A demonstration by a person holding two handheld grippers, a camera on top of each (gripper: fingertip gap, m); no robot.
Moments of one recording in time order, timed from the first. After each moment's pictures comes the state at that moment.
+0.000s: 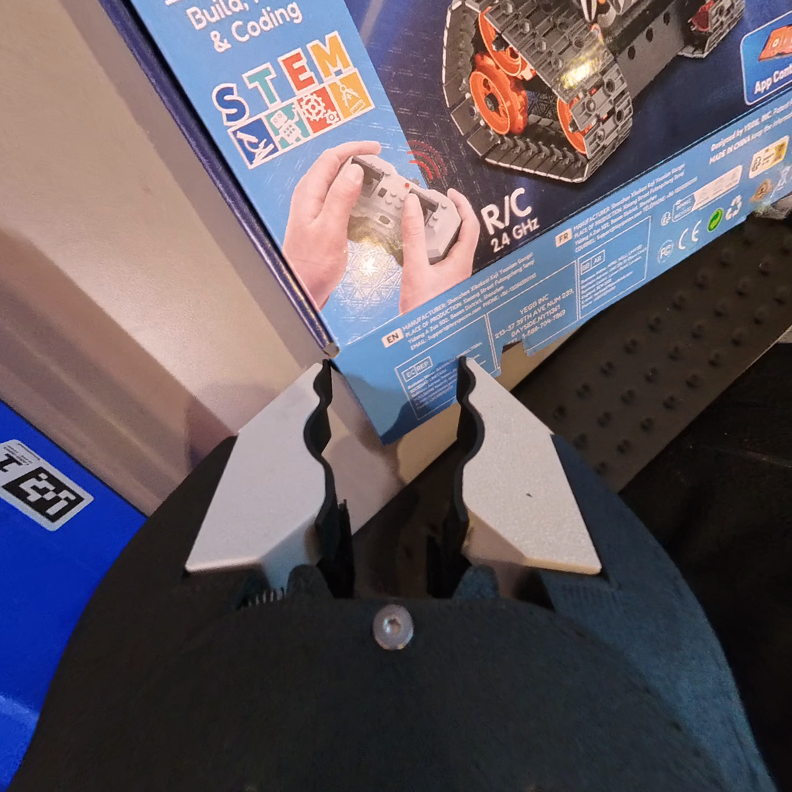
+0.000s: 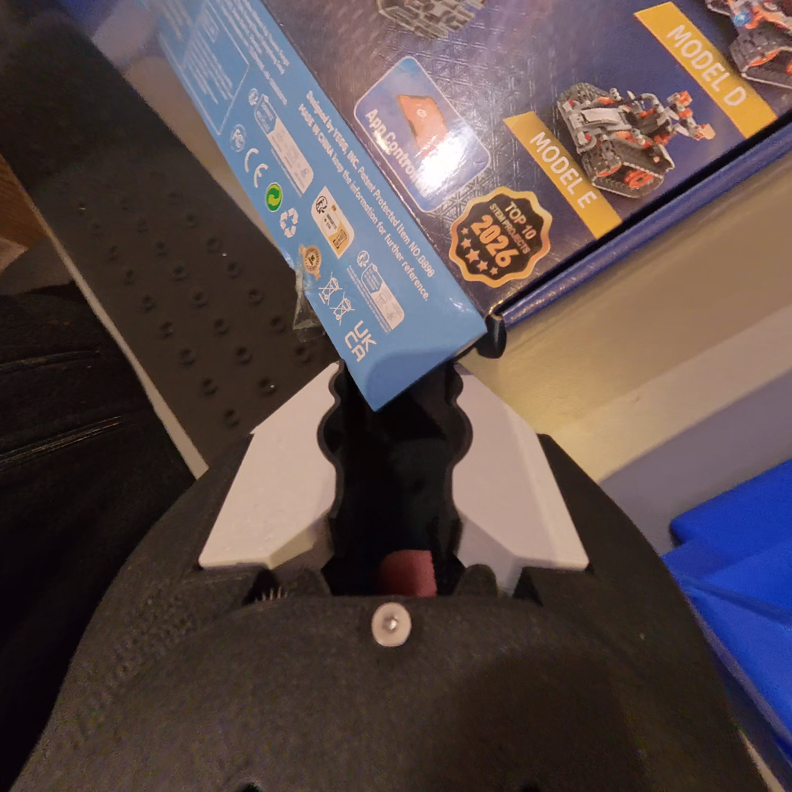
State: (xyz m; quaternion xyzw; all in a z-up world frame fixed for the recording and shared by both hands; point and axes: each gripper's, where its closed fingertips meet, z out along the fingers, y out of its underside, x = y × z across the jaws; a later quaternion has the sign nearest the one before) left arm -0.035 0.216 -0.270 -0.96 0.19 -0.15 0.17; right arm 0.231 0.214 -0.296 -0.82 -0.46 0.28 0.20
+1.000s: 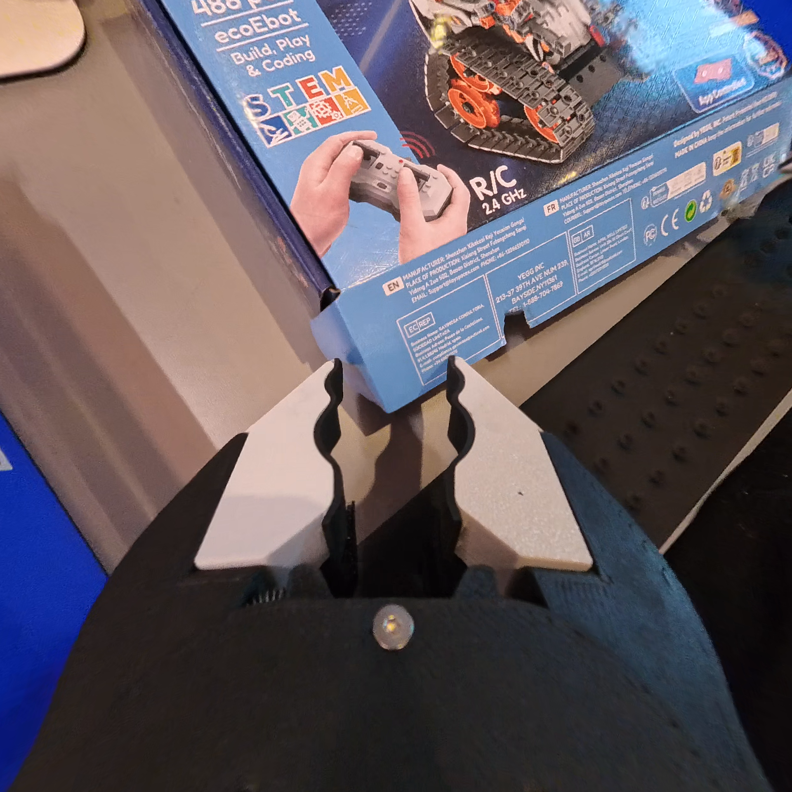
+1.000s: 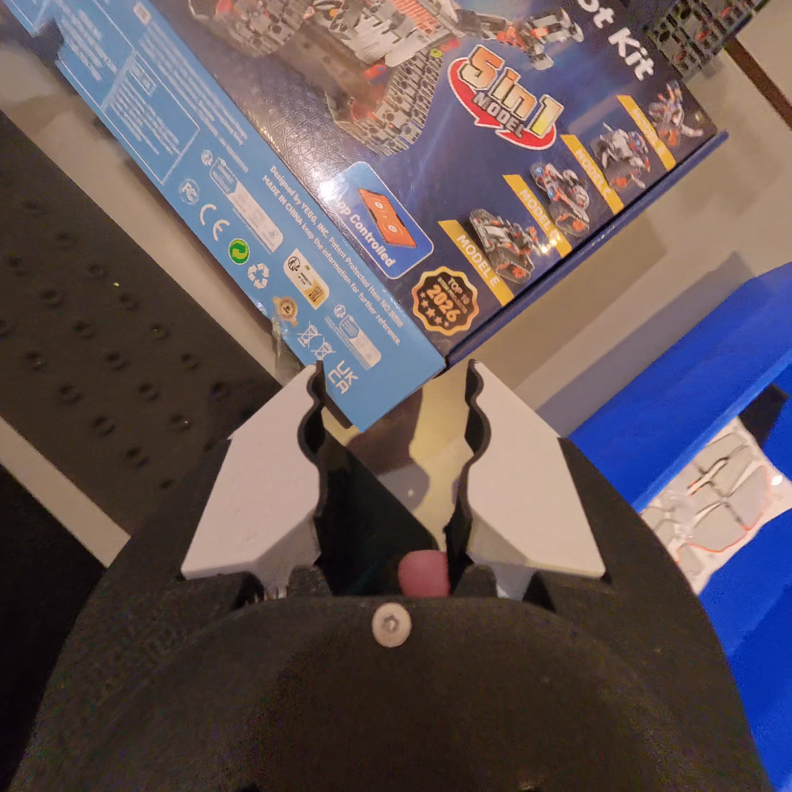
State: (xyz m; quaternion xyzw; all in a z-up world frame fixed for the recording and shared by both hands) left arm -0.031 0.206 -0.277 -0.91 0.15 -0.16 0.34; right arm 0.242 0.258 -0.257 -0.80 -0.49 0.11 0.33
